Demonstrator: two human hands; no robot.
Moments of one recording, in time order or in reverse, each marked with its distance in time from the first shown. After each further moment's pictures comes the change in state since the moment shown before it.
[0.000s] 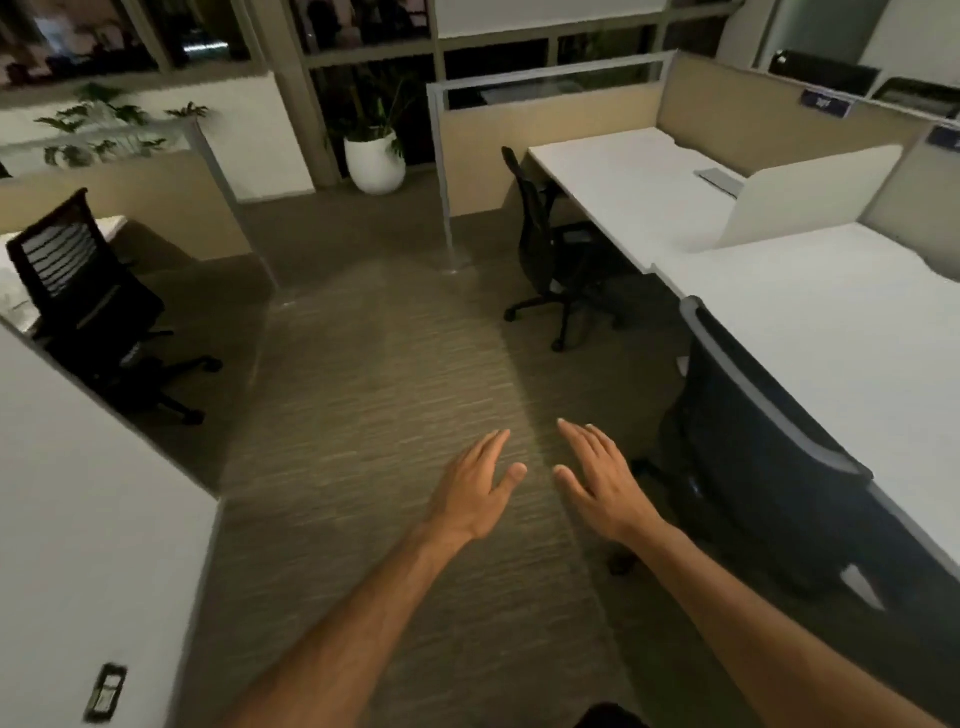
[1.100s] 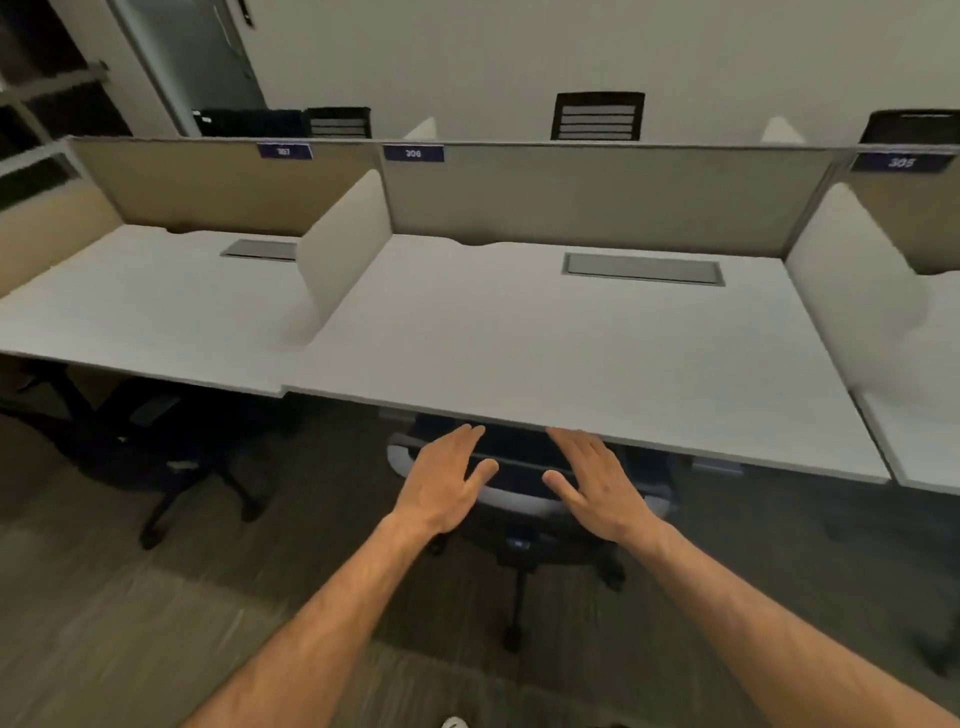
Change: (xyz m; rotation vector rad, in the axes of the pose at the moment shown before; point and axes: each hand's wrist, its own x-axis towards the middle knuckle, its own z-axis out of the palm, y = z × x) left_hand 0.447 0.224 0.146 0.134 -0.550 0.950; right_hand 0.056 0.234 -0.152 -0.197 0.587 0.919
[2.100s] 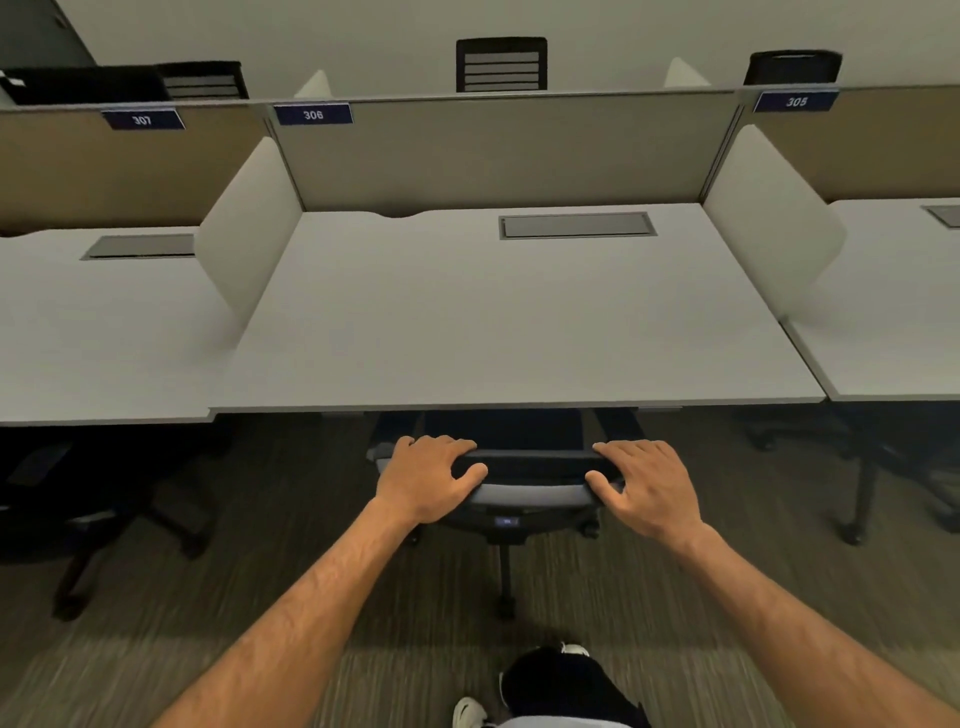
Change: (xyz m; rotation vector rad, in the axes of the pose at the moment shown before) left_hand 0.058 -0.065 0.001 0.188 -0.219 0.253; right_hand -0.030 0.016 0.018 -0.362 0.244 0.258
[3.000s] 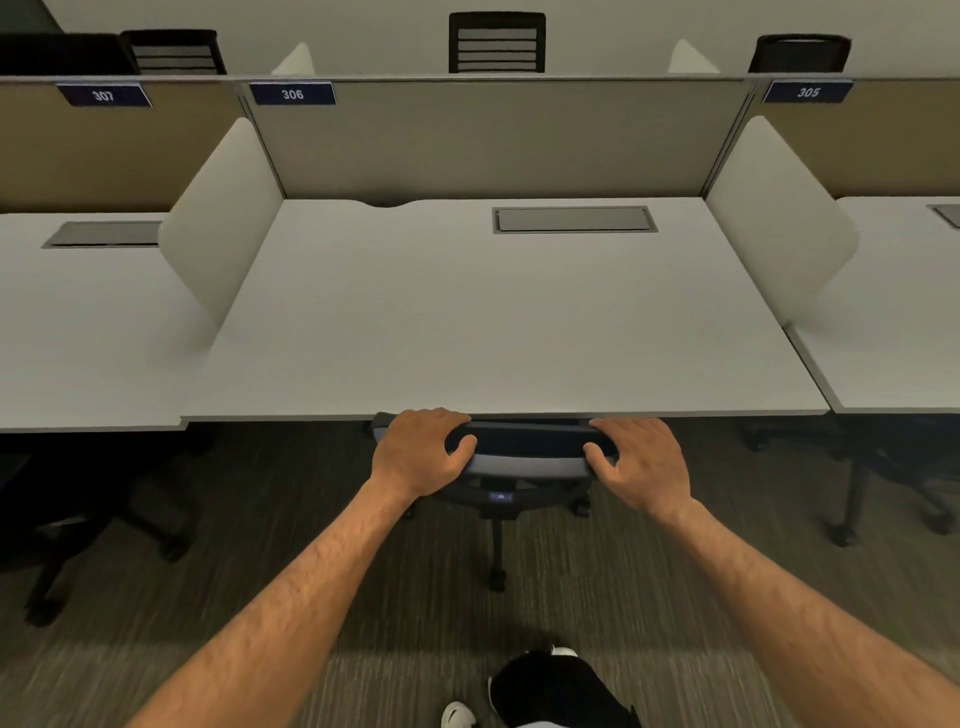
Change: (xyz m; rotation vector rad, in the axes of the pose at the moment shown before) left_hand 0.071 -0.013 -0.014 -0.023 0.178 0.065; right_hand 0.076 0.025 0.012 -0.001 -0.029 0.067
